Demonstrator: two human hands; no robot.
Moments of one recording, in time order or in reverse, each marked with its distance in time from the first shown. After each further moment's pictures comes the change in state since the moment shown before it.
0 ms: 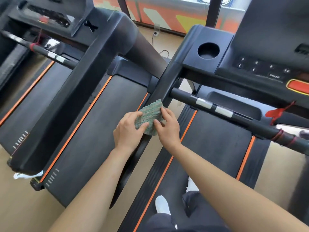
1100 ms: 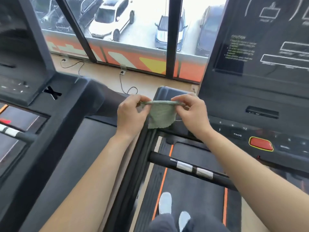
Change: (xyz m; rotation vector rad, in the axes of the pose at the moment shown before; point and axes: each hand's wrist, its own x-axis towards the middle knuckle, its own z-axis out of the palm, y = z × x) left_hand 0.235 0.167 -0.041 -0.475 0.091 0.435; right_hand 0.196 -0.136 -0.174 -0.135 0.279 -0.253
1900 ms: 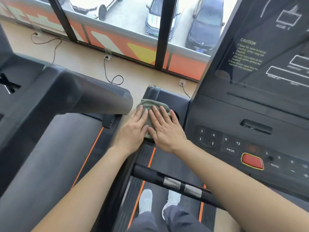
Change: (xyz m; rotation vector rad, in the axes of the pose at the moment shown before) left_hand 0.001 -0.086 0.097 0.254 -0.461 0.006; right_hand 0.021 0.088 0.051 -1.134 -0.626 -0.164
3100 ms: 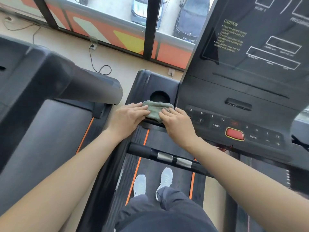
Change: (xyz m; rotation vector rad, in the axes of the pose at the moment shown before) left_hand -0.022 -0.005 0.000 0.104 0.143 0.413; right_hand -0.074 0.022 0.008 -0.077 0.328 -0.018
